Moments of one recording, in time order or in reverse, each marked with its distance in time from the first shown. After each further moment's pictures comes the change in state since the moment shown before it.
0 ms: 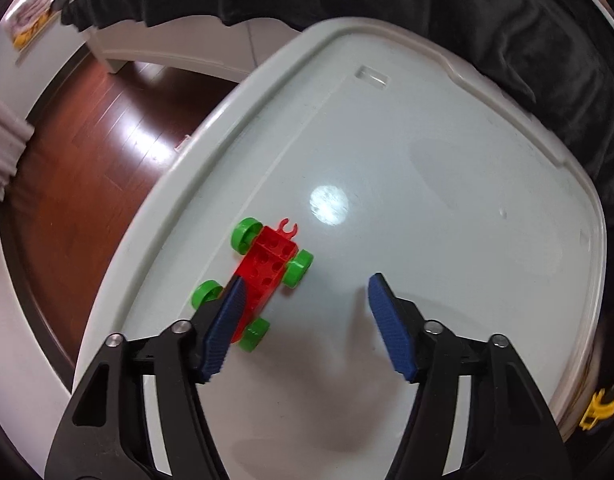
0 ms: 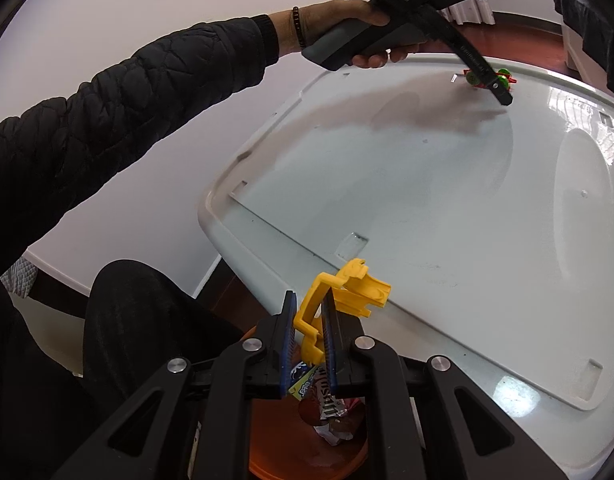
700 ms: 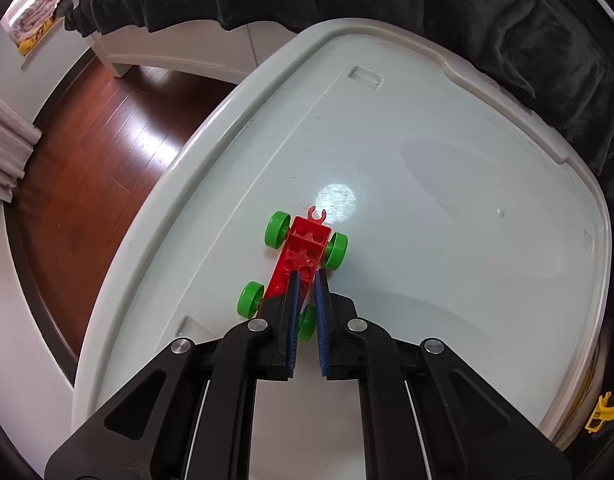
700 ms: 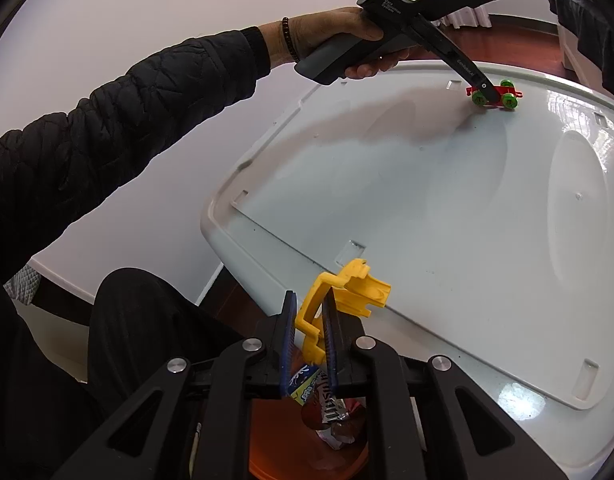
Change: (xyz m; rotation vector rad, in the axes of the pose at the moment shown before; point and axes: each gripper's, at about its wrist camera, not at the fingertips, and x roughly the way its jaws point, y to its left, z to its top) left arm -0.006 -0.018 -0.004 0.024 0.000 0.033; right arm -0.007 -0.004 0.003 0.013 -0.027 0.004
